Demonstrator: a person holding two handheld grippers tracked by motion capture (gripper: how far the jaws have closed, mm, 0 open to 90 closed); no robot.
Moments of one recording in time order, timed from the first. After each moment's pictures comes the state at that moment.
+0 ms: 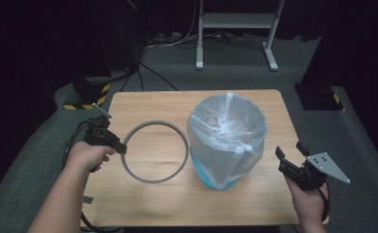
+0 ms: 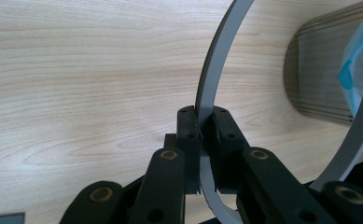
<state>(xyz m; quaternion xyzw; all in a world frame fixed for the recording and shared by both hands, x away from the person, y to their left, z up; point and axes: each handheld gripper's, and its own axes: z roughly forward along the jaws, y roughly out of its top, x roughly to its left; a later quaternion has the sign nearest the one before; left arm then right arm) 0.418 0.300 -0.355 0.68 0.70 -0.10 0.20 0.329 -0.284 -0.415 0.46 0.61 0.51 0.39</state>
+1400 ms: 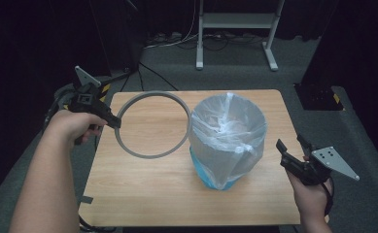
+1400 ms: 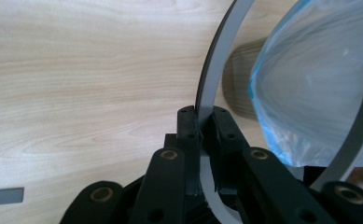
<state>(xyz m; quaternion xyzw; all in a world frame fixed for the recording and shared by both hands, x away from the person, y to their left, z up) 0.432 0.298 -0.246 0.68 0.69 -0.11 0.23 0.326 -0.276 -0.384 0.44 0.60 0.54 0.39</state>
